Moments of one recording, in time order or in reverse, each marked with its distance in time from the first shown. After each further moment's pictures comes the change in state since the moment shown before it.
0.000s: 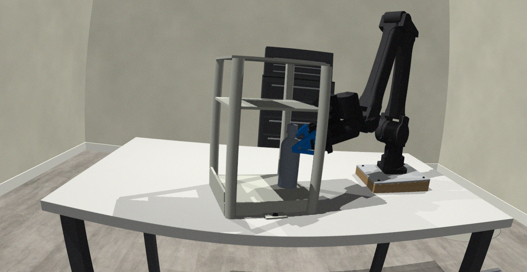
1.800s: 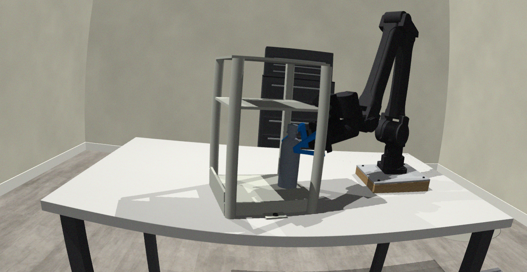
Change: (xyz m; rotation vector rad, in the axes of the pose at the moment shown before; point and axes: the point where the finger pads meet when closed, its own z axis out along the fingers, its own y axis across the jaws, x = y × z) arm -0.003 0.001 0.002 0.000 -0.005 0.001
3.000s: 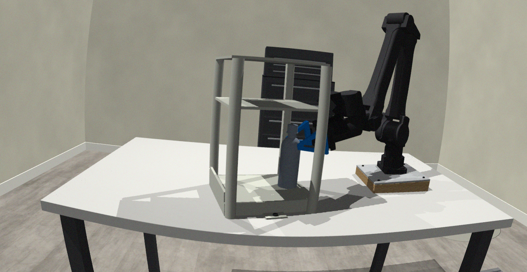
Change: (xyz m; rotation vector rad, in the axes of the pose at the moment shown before) arm -0.005 0.001 -0.011 0.003 -0.020 0.002
